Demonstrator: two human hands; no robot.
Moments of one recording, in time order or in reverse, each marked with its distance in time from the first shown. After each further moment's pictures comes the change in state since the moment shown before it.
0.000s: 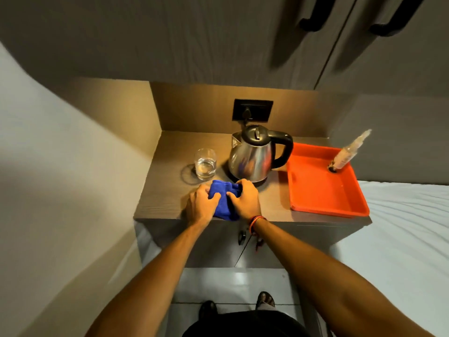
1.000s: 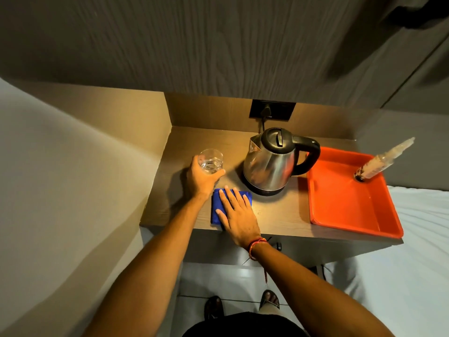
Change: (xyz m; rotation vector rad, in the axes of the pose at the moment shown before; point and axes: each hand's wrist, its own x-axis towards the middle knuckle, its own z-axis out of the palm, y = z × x) left_hand 0.099 0.012 -0.018 -0.328 0.147 -0.067; right_hand 0.007 0.023 0.074 -0.519 -0.281 -0.351
